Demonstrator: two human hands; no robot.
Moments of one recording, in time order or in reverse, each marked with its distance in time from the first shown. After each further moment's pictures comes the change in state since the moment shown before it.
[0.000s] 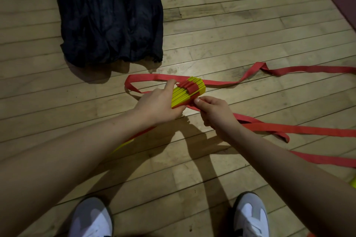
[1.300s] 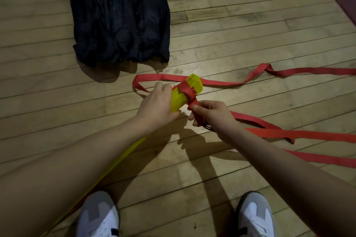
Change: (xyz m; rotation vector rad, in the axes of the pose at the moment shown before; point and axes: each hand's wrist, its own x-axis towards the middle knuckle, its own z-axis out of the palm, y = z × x) left_hand -0.020 -0.005 0.004 0.032 0.078 -0.092; right_hand -0.016 -0.003 0.012 -0.009 -0.134 -0.034
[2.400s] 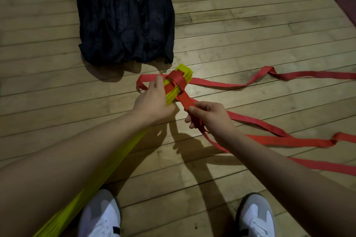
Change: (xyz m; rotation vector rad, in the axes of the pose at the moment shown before) left_hand 0.006 -0.015 -0.009 -0.147 -0.032 -0.159; right_hand -0.012 -0.009 0.018 0.038 -0.012 -0.015
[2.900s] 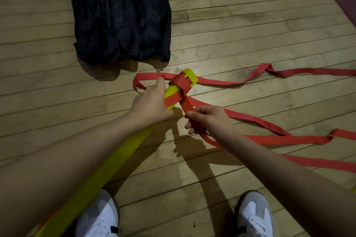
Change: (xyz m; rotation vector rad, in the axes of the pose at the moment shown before) left_hand -0.006 0.001 0.003 0.083 0.020 0.081; right_hand -0.009 0.005 -0.010 -0.038 -0.050 0.043
